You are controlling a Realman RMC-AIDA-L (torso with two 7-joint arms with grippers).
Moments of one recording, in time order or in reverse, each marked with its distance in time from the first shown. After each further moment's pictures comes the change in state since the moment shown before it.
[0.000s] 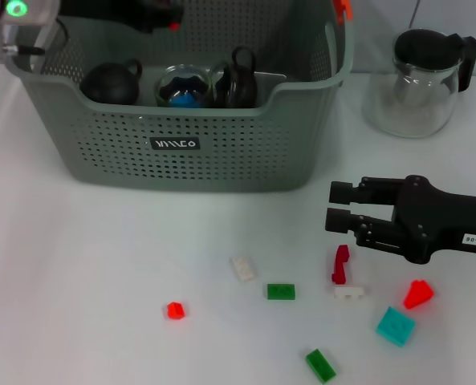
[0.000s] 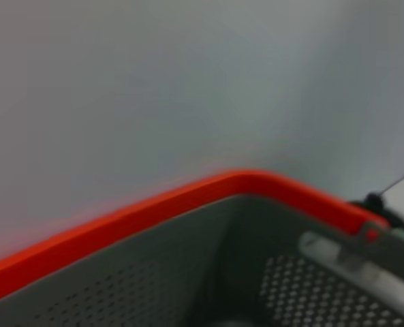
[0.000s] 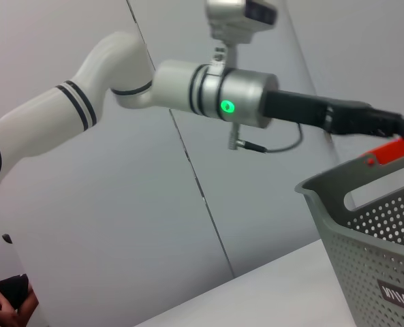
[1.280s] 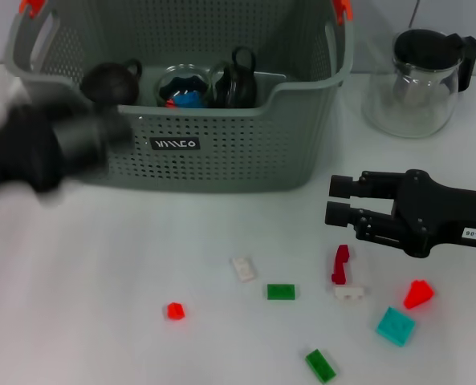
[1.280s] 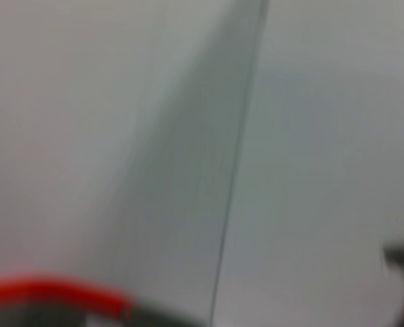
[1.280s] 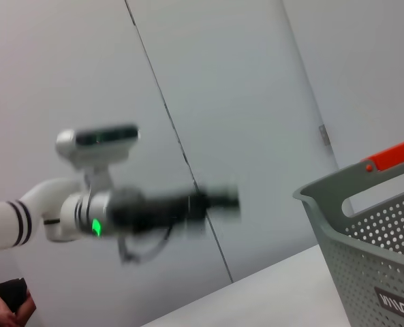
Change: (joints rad) left arm 0.442 -0.105 -0.308 -0.052 -0.495 0.618 0.648; right arm 0.009 -0.001 0.009 0.000 0.001 0.002 0.002
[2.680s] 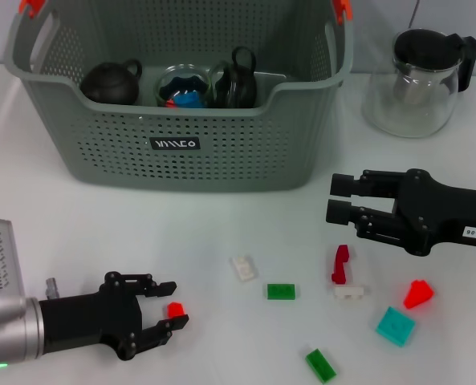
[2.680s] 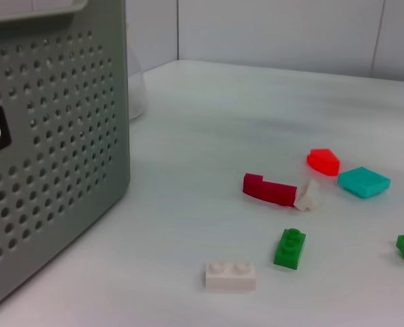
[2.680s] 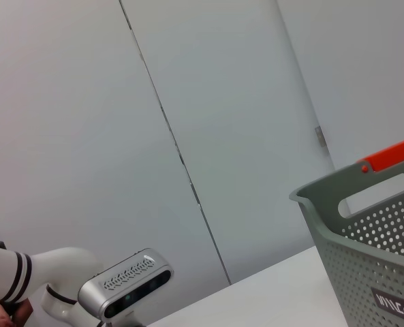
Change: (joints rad) left arm -0.004 -0.037 0.061 -0.440 0.437 -0.407 0.601; right arm 0.001 0.000 0.009 0.008 -0.001 0.001 0.003
